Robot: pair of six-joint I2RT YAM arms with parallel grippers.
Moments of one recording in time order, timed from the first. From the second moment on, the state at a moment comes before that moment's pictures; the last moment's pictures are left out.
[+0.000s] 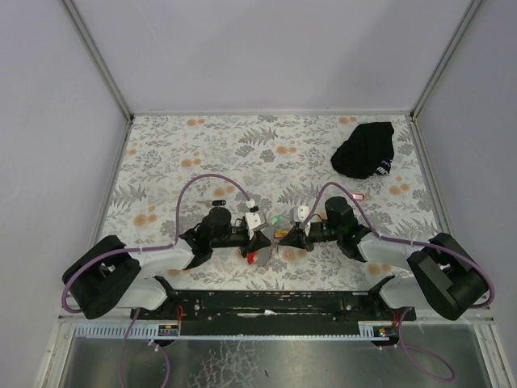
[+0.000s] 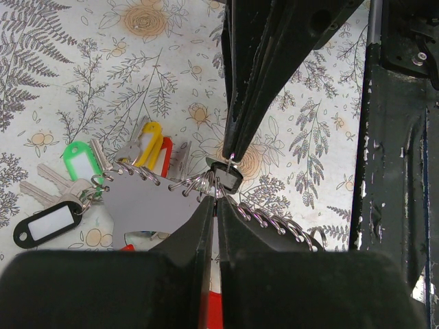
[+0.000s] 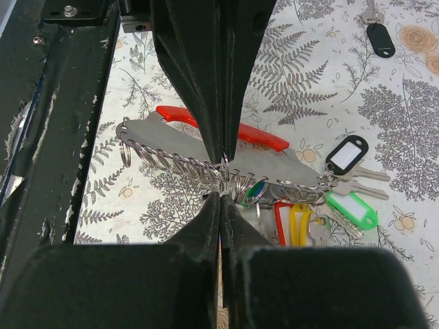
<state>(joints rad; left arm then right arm) -0.79 1.31 0.36 0.57 0.54 0.06 0.61 1.32 0.36 0.49 -0.90 -0.38</state>
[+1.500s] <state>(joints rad) -0.79 1.33 0.38 0.56 0.56 0.06 0.61 1.34 0.36 0.53 -0.90 -0.35</state>
